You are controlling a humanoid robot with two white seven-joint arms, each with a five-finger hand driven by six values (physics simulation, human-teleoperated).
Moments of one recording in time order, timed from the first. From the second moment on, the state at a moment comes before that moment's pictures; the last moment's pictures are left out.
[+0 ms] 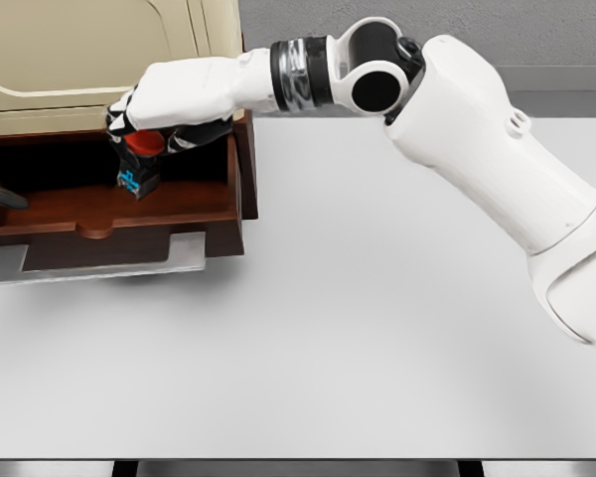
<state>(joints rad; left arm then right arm) -0.99 1.65 -1.12 -1.76 0.51 -0.61 -0.61 -1.24 -0.13 0.95 -1.13 0.21 -0.62 0.61</state>
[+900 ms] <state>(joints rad) -1.08 1.45 -1.11 -1.76 0.51 -0.61 -0.61 -0.59 -0.93 0.46 -1.56 0.21 -0.61 0.61</state>
